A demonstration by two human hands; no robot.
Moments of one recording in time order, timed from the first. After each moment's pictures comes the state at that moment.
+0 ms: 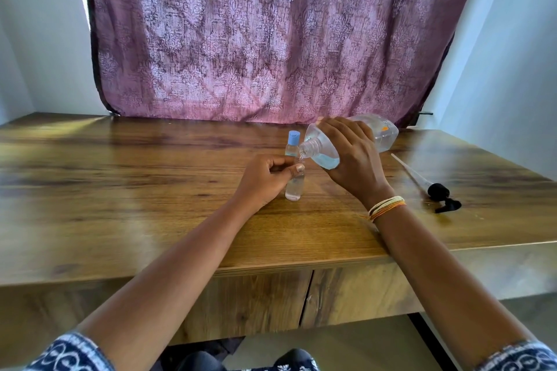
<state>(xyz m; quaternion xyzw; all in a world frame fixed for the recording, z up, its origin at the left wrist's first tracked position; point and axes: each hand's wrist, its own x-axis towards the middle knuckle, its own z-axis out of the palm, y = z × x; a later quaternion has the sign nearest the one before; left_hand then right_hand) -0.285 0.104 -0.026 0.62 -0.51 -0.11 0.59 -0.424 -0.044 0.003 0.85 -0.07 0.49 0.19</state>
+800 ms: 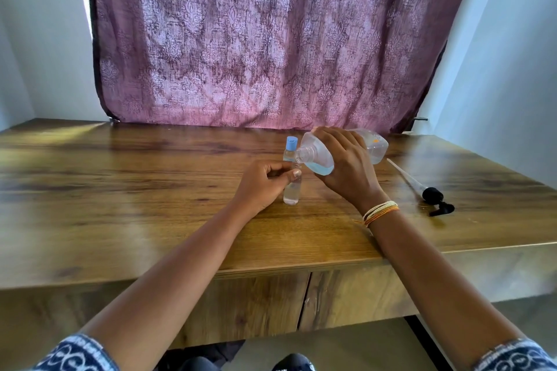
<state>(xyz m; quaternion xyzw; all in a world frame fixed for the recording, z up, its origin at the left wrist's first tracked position) -0.285 0.107 -0.027 0.62 -0.50 -0.12 0.59 -0.422 -0.039 0.000 0.86 -0.09 0.48 0.16</state>
